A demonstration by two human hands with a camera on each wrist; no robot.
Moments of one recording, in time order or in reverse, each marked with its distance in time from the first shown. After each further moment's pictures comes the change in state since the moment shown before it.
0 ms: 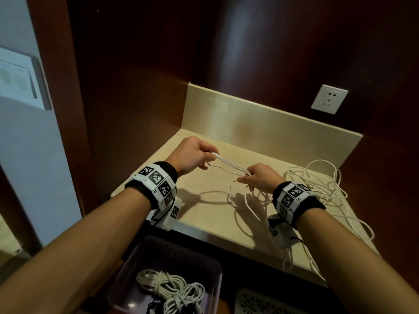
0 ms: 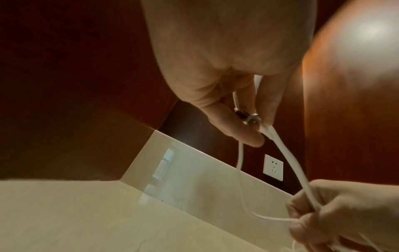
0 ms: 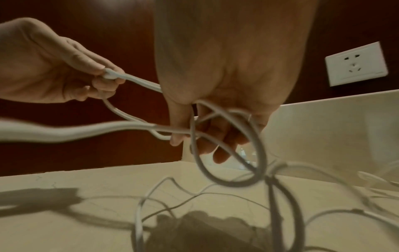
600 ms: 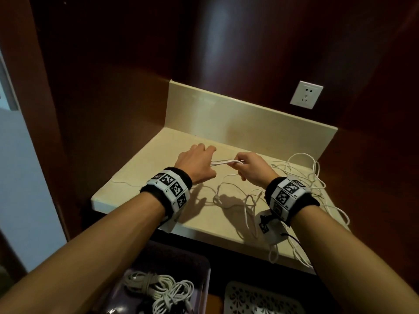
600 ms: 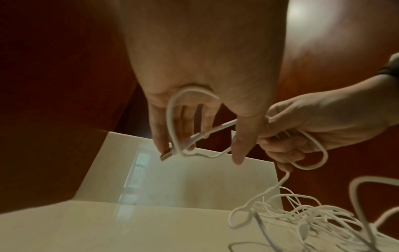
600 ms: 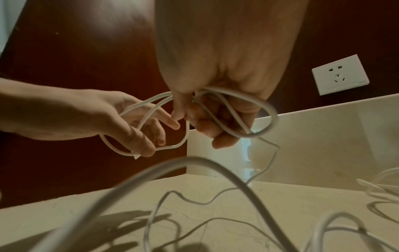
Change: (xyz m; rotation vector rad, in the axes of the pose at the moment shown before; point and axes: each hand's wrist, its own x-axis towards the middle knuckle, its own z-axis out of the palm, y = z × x) left_hand 0.011 -0.001 0.053 0.985 -0.072 0.086; right_hand -0.018 0.000 -0.012 0.236 0.168 -0.114
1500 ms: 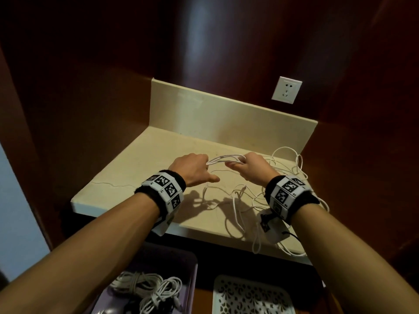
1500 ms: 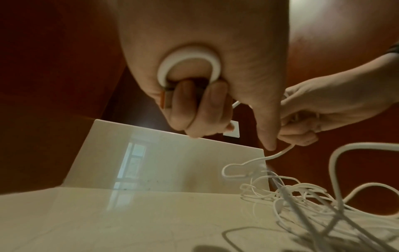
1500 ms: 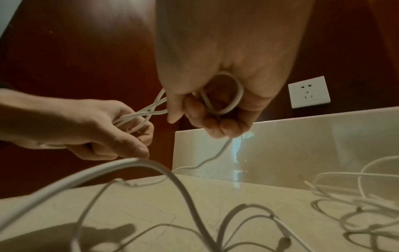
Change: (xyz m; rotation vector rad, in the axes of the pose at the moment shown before) left_hand 0.000 0.029 0.012 -0.043 -0.118 0.021; right_hand -0.024 0.026 -0.025 -0.150 0.022 0.123
